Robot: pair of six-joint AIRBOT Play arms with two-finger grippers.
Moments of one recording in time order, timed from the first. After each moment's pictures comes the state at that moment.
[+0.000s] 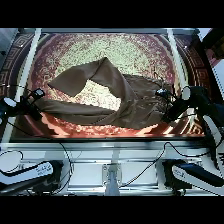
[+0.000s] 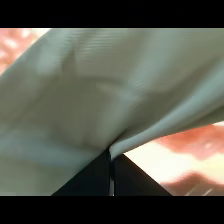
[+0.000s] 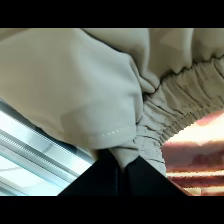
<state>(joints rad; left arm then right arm) 0.46 -1.34 0.82 1.31 -0.75 -0.14 0.01 -1.22 0.91 -1.57 1.34 0.91</state>
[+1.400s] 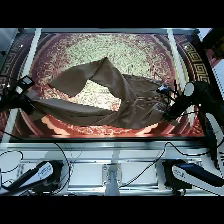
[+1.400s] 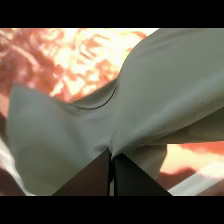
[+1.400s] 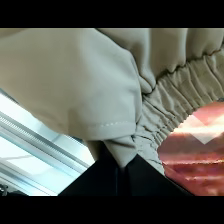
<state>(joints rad) 0.44 -1.16 0.90 1.29 -0.89 -0.22 0.01 -1.22 0.98 -1.56 1.43 0.91</state>
